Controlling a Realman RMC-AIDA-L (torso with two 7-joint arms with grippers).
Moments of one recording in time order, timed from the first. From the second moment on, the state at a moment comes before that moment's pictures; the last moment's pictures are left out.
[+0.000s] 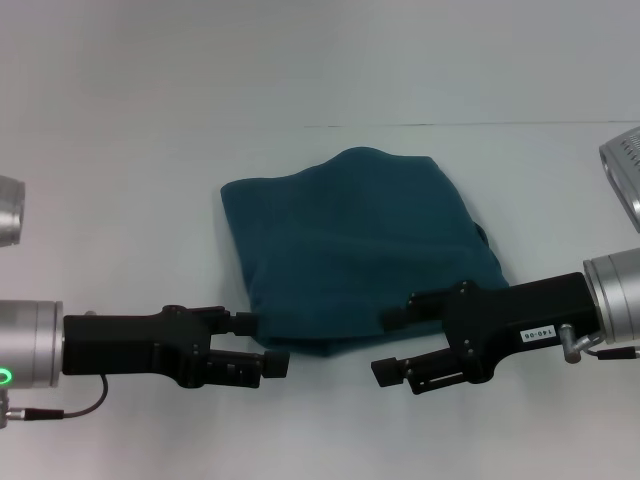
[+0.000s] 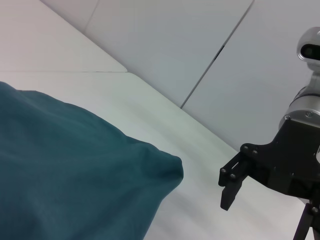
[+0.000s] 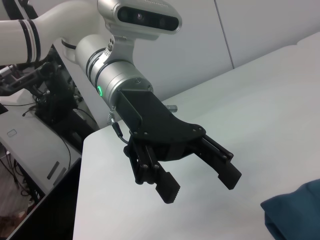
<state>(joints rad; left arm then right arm) -0.47 -2.12 0.75 0.80 2.07 1.69 -1.75 0.66 2.09 -0.83 -0.69 -2.11 -1.68 1.58</state>
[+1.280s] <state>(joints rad) -0.47 -2.12 0.75 0.80 2.08 1.69 -1.74 0.66 2.09 -0.83 -0.69 -2.11 -1.68 1.58</state>
